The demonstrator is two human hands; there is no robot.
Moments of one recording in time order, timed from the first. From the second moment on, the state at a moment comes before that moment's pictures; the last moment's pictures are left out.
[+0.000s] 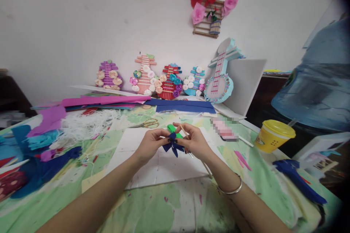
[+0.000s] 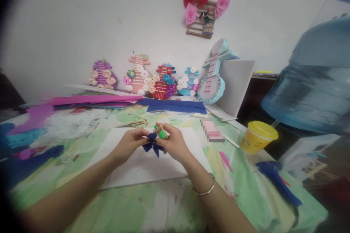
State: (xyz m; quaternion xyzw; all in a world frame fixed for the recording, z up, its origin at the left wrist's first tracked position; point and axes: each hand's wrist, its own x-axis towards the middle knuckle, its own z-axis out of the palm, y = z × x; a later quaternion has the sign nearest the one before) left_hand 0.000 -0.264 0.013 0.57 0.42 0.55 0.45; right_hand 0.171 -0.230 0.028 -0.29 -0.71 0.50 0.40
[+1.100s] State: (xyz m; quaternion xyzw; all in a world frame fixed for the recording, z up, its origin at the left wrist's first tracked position) left_hand -0.001 -0.261 0.009 0.57 0.44 0.55 0.41; right_hand 0.171 -0.221 0.016 -0.38 -0.73 0.42 0.37
